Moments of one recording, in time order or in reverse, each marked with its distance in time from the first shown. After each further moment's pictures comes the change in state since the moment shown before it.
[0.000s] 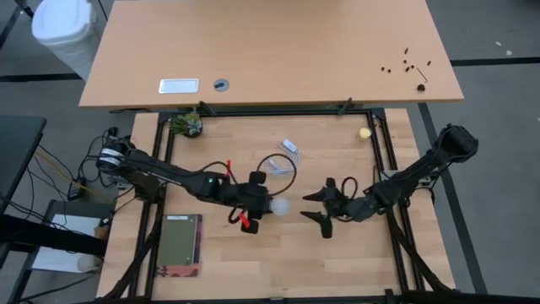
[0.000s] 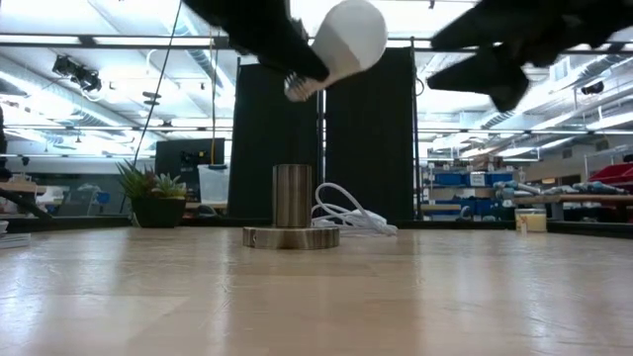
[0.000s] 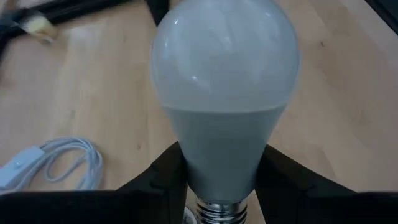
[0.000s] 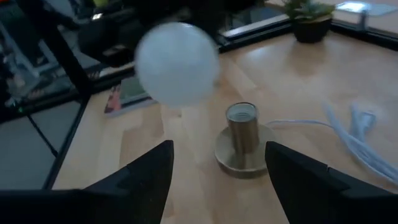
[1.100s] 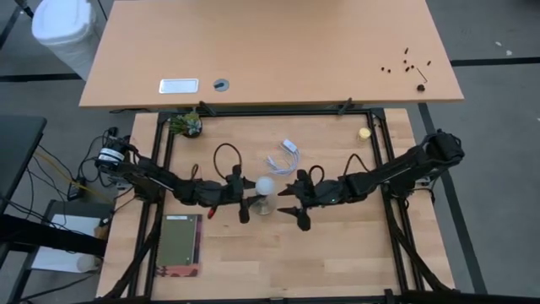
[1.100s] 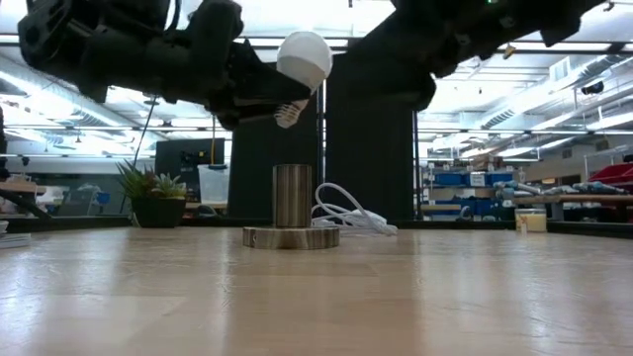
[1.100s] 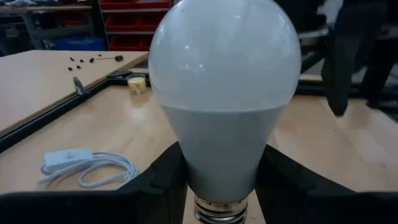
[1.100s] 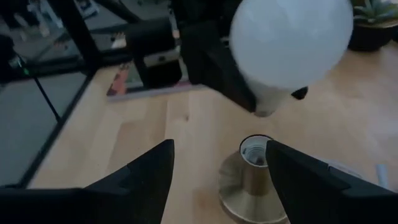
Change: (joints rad) left arm 0.009 0.000 -0.602 1.173 -0.224 -0.146; right arm -0.242 0.203 0.218 -0.028 -0.364 -0.219
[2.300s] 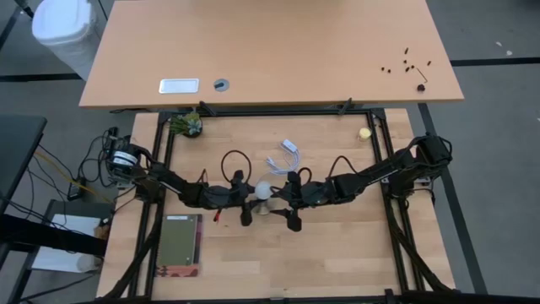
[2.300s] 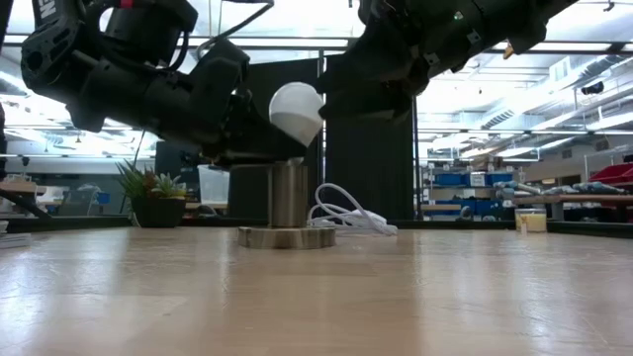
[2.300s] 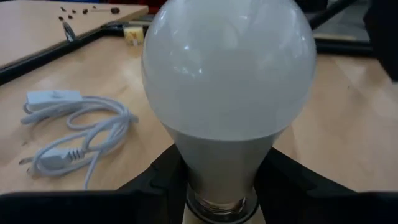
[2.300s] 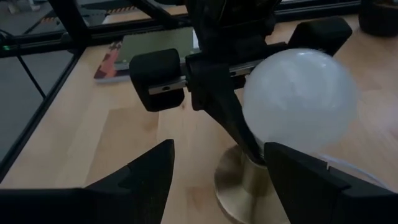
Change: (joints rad) left arm -0.003 0.132 0.001 -0.043 0.009 -0.094; right arm -0.036 0.122 0.103 -0.063 -0.046 -0.014
